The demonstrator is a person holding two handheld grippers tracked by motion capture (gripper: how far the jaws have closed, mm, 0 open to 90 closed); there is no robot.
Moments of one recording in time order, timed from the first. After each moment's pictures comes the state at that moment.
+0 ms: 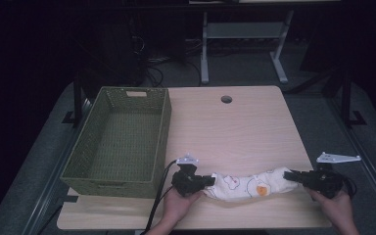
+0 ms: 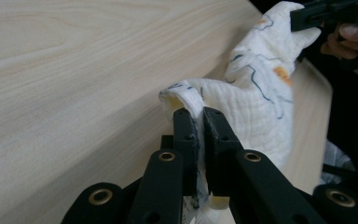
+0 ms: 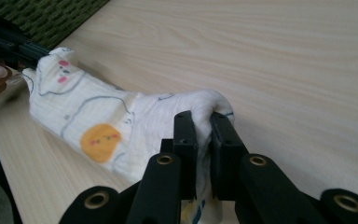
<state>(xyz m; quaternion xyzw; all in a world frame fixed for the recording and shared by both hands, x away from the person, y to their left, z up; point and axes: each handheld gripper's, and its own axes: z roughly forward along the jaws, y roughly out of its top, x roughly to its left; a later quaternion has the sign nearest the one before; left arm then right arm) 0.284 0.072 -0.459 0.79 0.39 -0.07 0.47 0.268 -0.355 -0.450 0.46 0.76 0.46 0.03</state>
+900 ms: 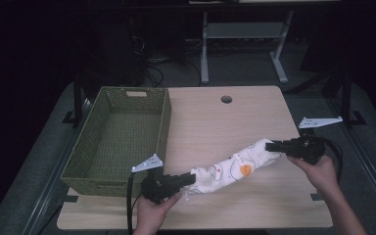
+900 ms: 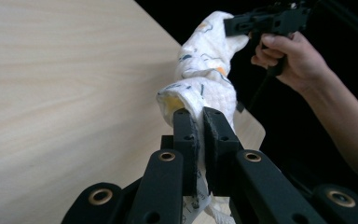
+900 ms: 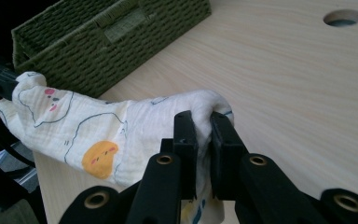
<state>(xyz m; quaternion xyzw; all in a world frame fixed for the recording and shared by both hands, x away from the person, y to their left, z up) 0.241 0.142 -0.399 0.71 0.40 -0.05 0.58 0.329 -0.300 -0.372 0.38 0.78 0.49 0.02</state>
